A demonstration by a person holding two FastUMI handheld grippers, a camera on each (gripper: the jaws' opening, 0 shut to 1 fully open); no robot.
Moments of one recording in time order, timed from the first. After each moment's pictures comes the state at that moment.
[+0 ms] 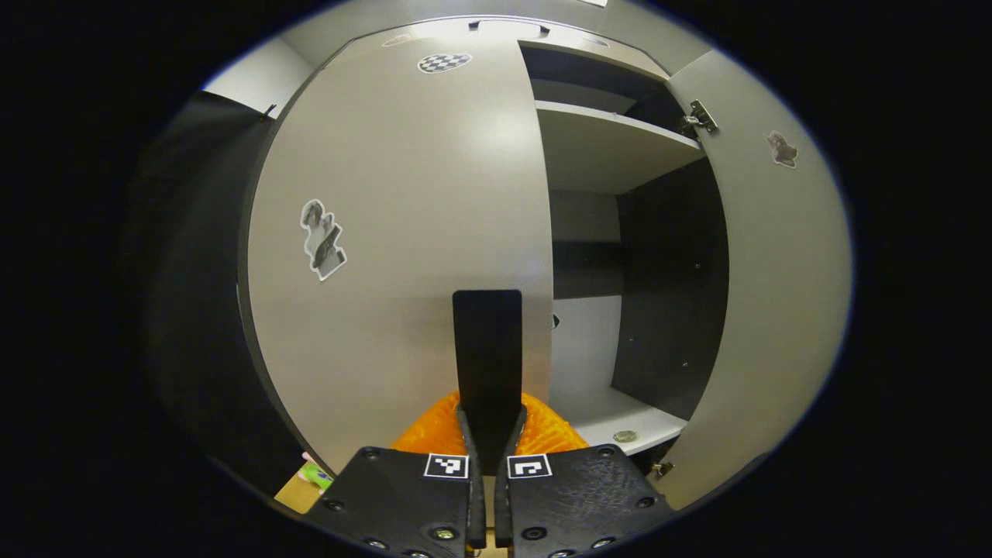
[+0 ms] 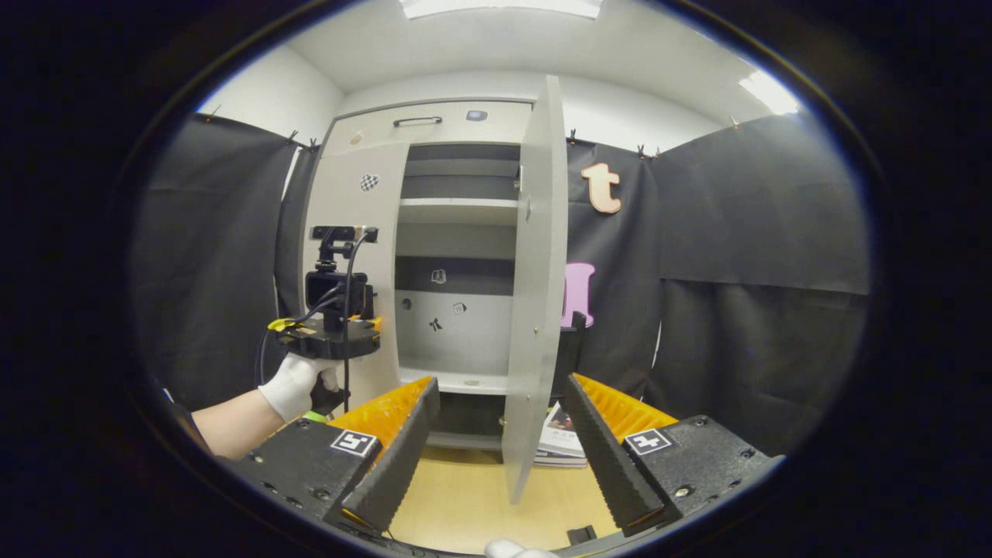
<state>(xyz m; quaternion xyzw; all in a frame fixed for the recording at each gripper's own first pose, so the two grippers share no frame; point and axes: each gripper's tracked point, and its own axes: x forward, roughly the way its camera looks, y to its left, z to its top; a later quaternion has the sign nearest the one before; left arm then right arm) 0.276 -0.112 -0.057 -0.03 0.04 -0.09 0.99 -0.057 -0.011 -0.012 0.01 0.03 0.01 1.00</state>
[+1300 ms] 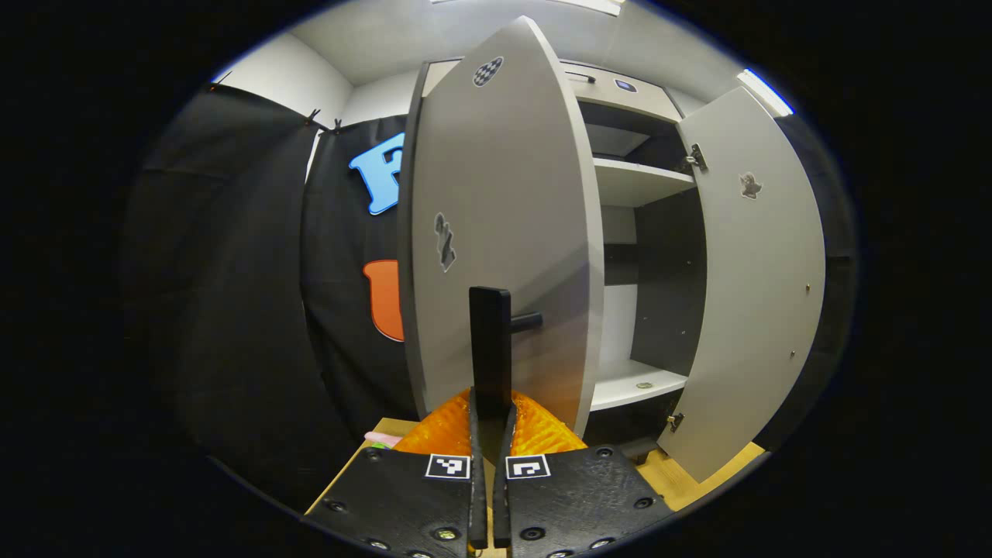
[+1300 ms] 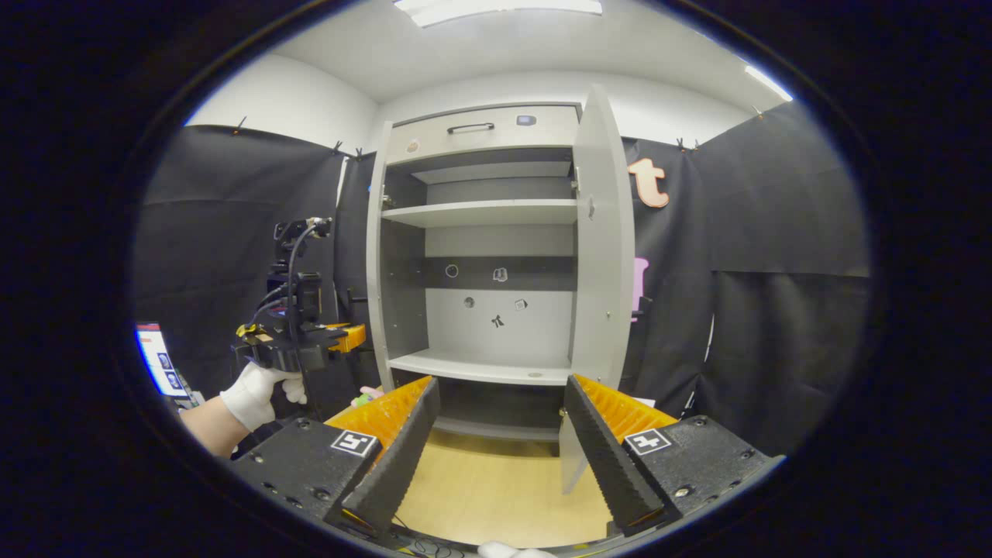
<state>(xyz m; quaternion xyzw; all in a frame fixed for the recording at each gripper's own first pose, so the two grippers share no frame) 0.204 -0.028 -0.062 -0.03 0.05 -0.05 1.00 -0.092 0.058 -0.021 0.02 0.03 0.11 0.99</state>
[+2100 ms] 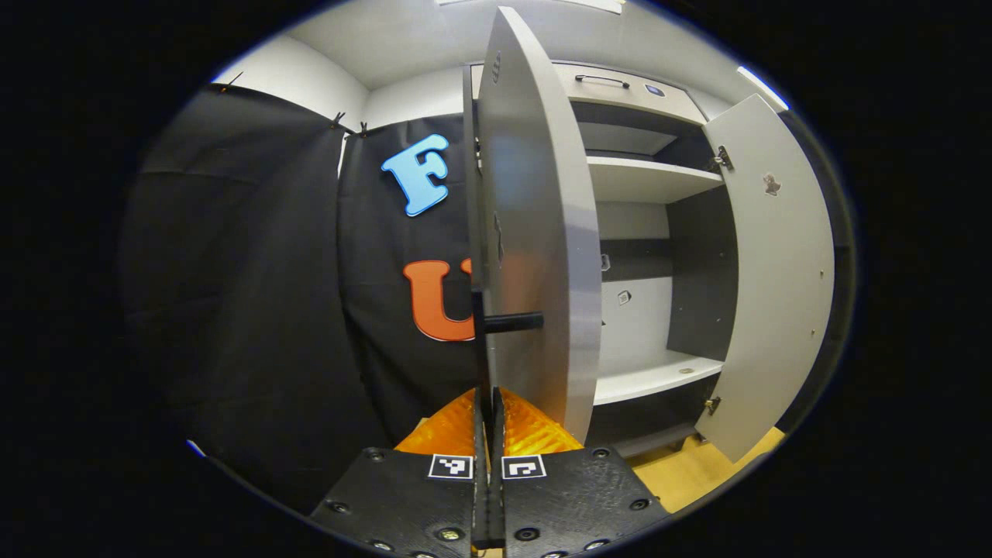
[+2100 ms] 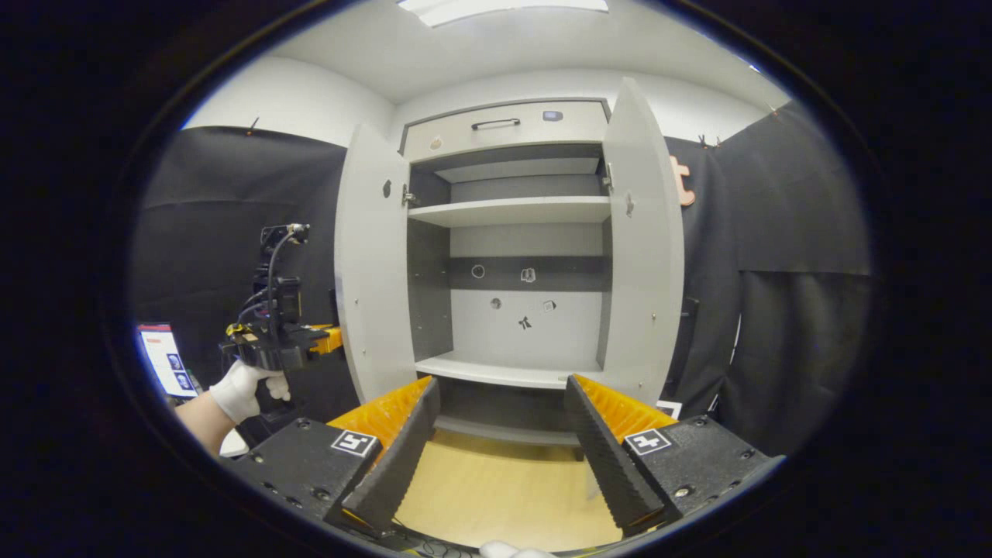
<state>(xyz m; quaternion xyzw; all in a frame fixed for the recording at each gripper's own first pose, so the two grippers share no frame) 0.196 0.059 -0.074 0.00 0.05 0.00 1.00 -0.078 0.095 -0.021 0.03 0.04 0.15 0.99</state>
